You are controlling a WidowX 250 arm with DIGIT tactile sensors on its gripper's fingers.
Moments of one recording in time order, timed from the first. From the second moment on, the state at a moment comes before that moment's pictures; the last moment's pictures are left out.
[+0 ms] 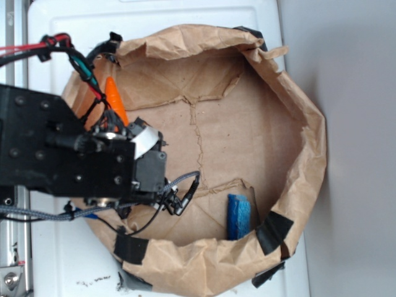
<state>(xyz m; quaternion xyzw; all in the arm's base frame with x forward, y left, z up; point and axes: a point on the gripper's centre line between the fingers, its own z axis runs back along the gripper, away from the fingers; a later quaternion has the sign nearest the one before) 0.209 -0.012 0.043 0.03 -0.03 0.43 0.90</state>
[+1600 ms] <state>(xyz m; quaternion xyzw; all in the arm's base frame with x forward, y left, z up) 0.226 0.003 0.031 0.02 -0.02 0.49 0.87</state>
